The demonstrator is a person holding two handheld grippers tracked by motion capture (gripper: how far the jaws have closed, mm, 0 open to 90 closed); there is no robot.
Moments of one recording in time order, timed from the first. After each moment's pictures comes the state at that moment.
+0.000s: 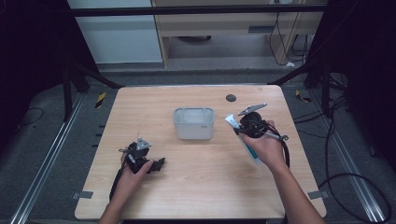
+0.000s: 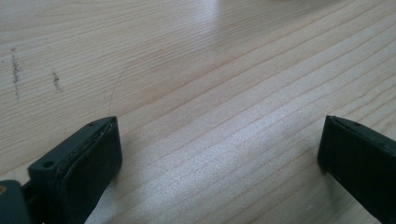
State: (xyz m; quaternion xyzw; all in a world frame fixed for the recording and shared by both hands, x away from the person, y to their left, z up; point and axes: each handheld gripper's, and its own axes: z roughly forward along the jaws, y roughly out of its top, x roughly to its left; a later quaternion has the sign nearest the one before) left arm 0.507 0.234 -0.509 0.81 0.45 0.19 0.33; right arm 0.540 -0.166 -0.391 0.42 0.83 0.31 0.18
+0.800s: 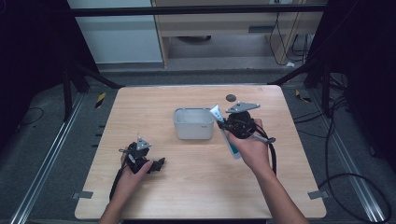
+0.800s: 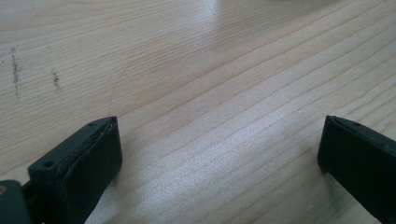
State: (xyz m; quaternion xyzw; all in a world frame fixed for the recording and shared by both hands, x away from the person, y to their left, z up) left arm 0.507 0.234 -0.509 0.81 0.45 0.19 0.33; right arm 0.514 -0.121 -0.356 0.39 0.80 0.41 0.21
